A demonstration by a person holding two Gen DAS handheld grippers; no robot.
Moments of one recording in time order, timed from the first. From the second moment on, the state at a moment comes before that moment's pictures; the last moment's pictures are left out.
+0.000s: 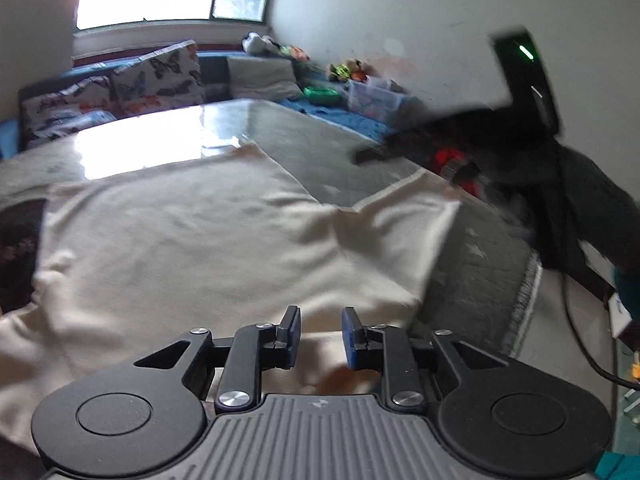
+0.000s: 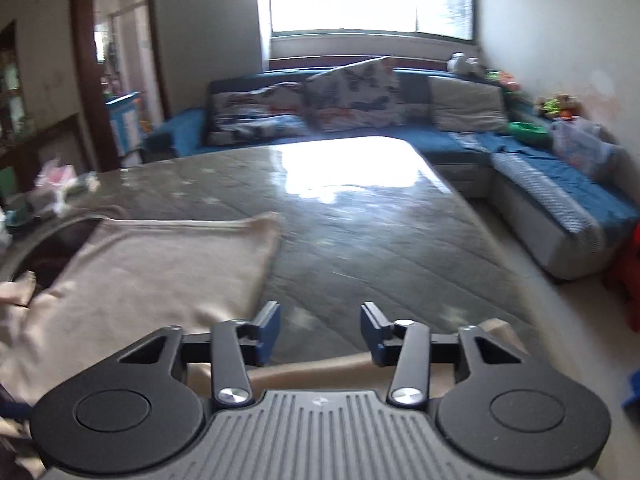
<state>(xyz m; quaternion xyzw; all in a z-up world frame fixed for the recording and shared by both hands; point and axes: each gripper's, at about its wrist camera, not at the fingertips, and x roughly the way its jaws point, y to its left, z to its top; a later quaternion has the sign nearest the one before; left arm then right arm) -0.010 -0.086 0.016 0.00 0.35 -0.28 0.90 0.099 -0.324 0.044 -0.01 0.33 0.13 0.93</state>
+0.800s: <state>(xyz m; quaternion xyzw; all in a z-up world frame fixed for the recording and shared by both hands) -0.032 -0.082 0.012 -0.02 0.34 -0.34 0.87 0.245 -0.222 0.004 -0.09 0.38 0.18 0.90</state>
